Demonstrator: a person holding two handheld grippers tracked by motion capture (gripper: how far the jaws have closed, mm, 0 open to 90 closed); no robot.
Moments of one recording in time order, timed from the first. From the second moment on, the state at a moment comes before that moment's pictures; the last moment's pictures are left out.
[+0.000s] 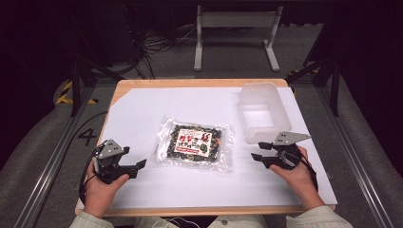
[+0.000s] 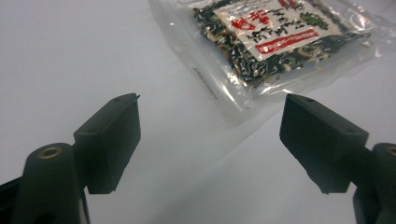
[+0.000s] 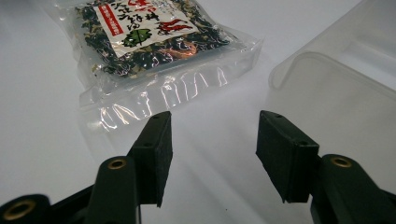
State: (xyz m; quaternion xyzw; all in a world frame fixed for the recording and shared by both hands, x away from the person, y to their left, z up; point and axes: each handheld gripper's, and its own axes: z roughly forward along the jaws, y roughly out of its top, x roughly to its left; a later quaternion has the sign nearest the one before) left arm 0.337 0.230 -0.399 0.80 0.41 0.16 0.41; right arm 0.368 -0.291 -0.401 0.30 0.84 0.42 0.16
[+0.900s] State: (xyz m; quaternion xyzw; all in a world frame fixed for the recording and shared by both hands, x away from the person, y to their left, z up) left arm 0.378 0.216 -0.385 0.77 0.40 0.14 0.47; right arm 0.369 -0.290 -0.409 0.30 0.84 0.44 0.14
